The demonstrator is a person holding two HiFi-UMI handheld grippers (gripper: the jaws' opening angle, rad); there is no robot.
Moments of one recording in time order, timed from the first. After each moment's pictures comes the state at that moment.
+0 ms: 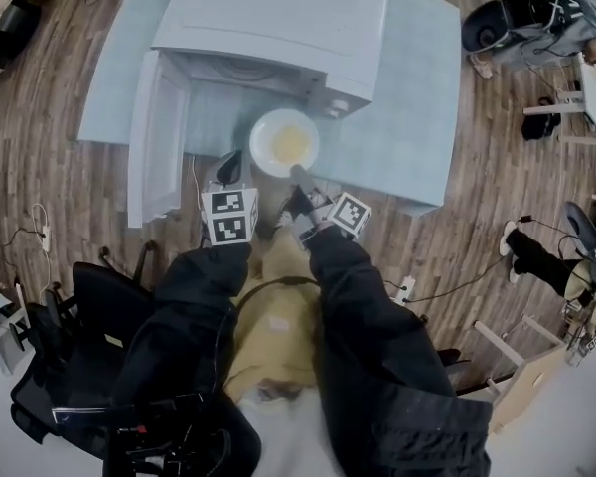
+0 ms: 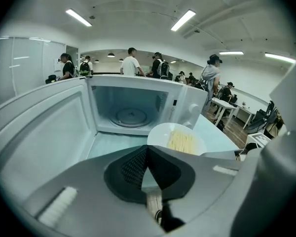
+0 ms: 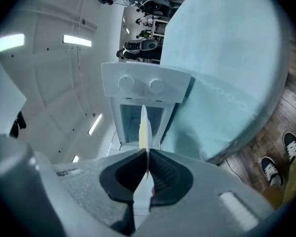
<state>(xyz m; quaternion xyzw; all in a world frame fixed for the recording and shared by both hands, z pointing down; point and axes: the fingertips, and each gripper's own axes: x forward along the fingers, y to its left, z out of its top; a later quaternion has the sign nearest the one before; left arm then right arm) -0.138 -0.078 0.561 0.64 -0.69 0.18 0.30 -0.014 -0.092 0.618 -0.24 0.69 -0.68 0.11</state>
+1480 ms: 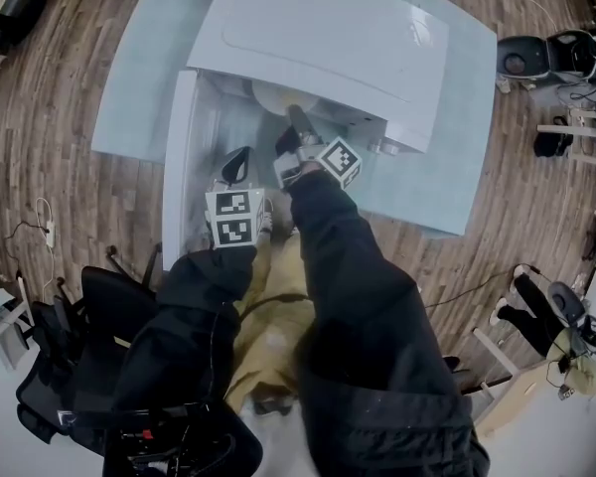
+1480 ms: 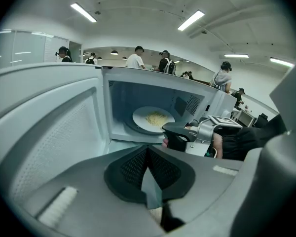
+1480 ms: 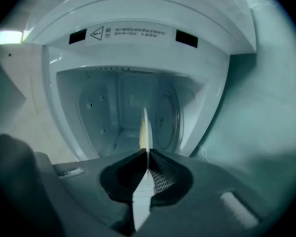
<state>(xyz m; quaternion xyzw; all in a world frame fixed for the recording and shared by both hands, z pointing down) -0.235 -0.120 0.578 0.63 -0.69 0.17 0.31 -0.185 -0.241 0.633 -0.29 0.65 -0.68 0.18</state>
